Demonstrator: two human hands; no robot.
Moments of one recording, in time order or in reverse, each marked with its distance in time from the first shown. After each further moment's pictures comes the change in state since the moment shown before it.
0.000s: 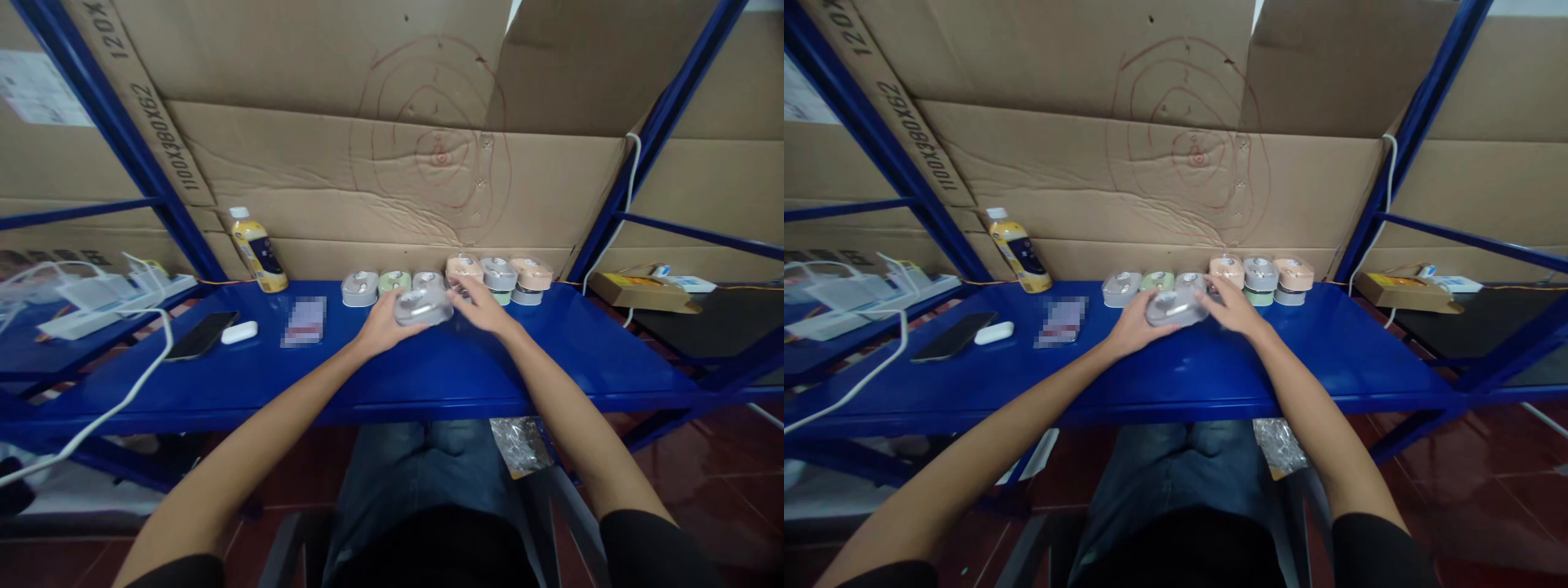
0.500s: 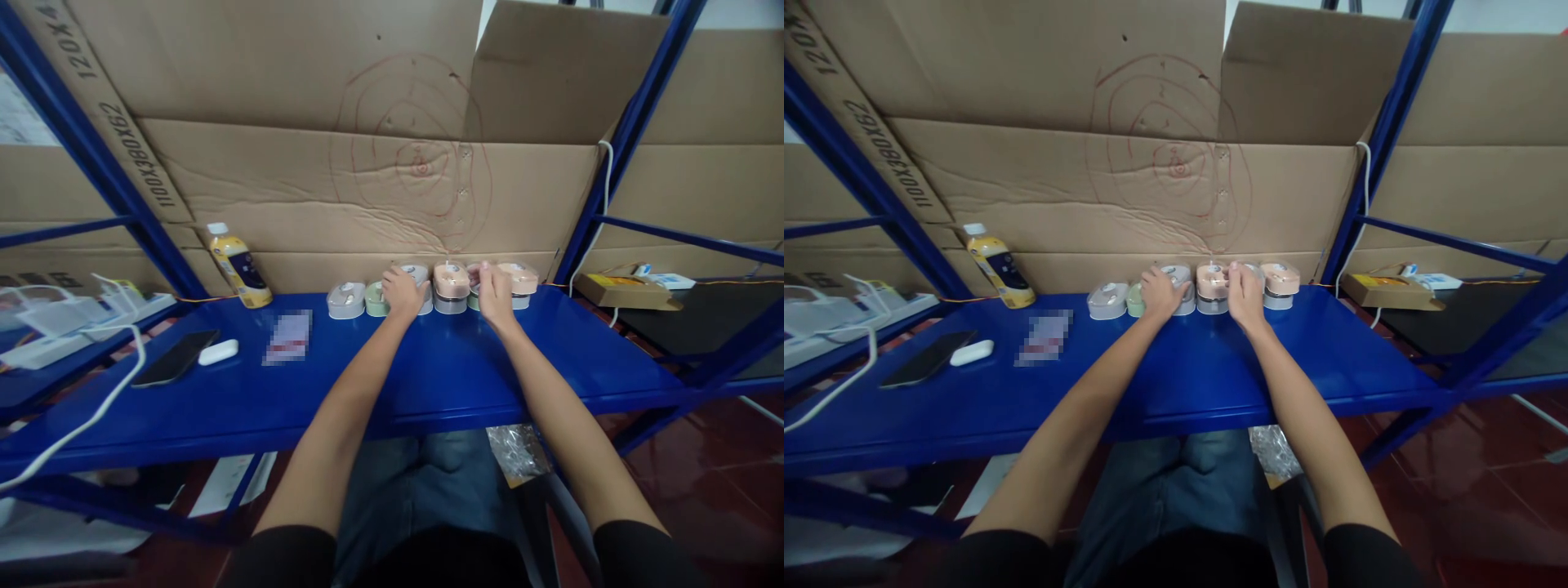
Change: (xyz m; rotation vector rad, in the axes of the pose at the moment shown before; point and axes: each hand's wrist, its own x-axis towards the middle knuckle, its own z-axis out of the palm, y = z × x) left_hand 0.110 0.047 0.071 0.496 0.211 -0.513; right_hand 0.009 0.013 -0.024 0.094 0.543 0.149
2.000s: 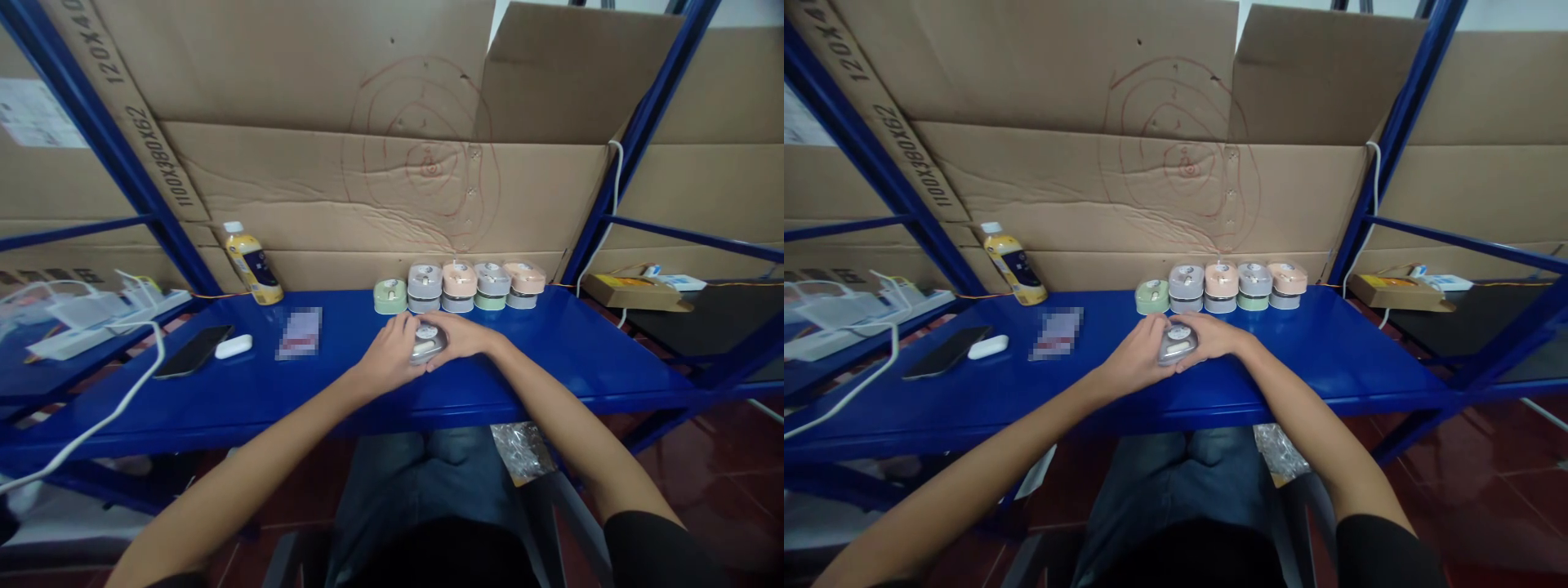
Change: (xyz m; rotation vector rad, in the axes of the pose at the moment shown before) left_hand -0.102 -0.099 -0.087 -0.240 -0.366 0.771; right_hand -0.042 -0.021 0.026 -0.064 -1.094 -0.275
